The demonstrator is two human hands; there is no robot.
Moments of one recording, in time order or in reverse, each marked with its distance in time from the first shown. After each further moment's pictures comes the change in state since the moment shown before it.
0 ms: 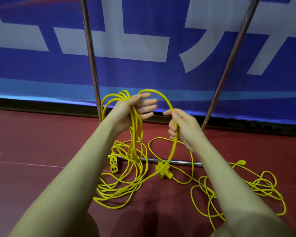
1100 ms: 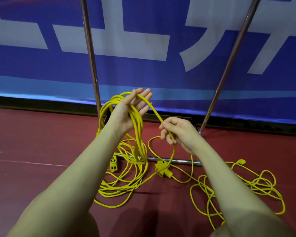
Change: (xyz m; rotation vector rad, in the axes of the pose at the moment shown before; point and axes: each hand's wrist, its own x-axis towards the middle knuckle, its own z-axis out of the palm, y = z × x) left_hand 0.004 -0.010 0.003 -0.311 0.143 0.091; right_hand -0.005 0.006 -0.001 -0.104 -0.197 0.042
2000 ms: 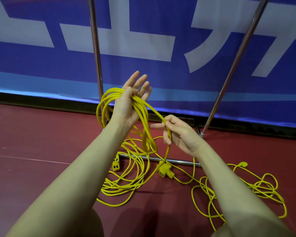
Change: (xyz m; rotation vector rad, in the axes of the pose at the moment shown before) left_hand -0.006 0.013 0.015 -0.117 -0.037 0.254; right_hand 0.004 0.006 0.008 0.185 -0.184 -0.049
